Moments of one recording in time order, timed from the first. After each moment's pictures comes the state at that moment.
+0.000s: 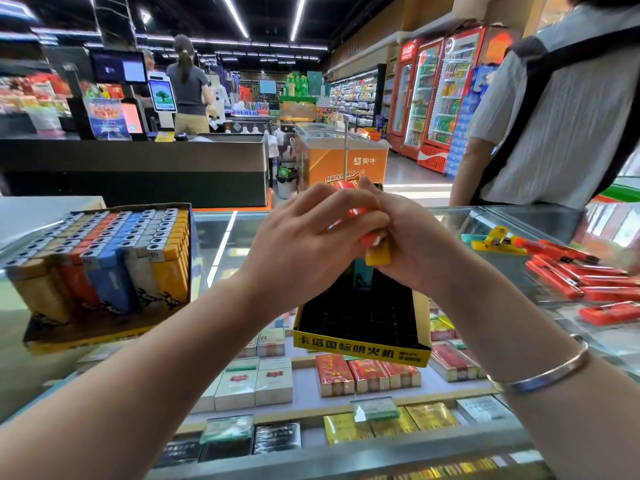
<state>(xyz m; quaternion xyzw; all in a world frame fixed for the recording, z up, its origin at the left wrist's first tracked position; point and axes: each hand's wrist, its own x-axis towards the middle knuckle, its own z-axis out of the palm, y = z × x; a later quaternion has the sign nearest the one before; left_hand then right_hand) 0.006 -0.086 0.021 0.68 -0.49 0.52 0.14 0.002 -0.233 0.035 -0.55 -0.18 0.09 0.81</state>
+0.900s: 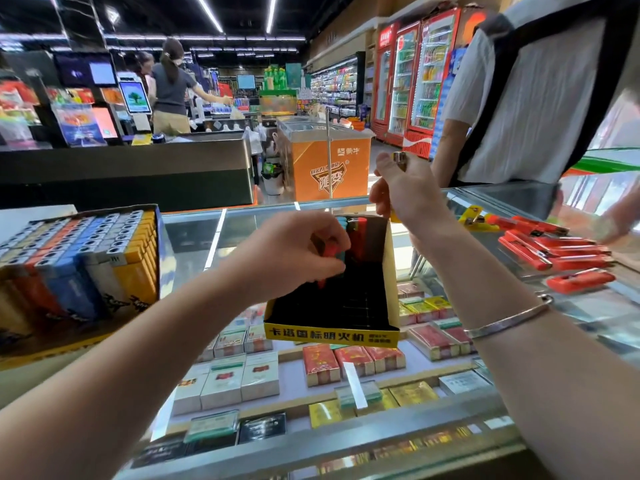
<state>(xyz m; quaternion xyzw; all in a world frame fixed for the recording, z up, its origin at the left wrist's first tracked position) -0.004 -0.099 0.025 0.86 -0.36 0.04 0.37 0.026 -0.282 0.035 -0.75 -0.02 -0.28 0.60</state>
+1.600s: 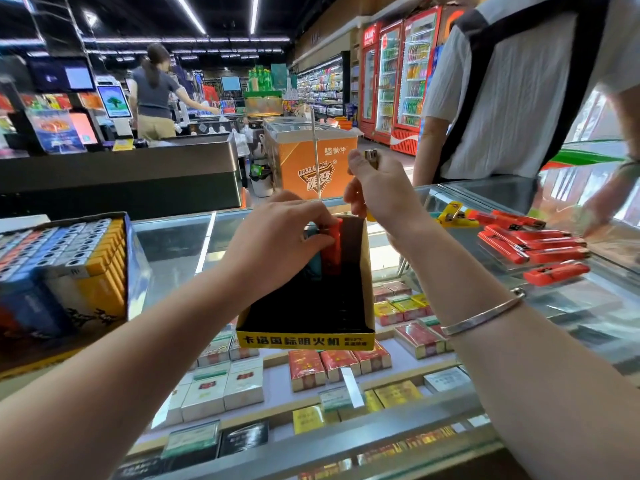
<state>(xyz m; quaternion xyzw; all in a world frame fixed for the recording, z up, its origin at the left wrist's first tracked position) 0.016 -0.126 0.020 0.87 -0.37 0.27 0.21 0.025 -0.283 0.037 -0.76 -0.03 -0.26 0.60</state>
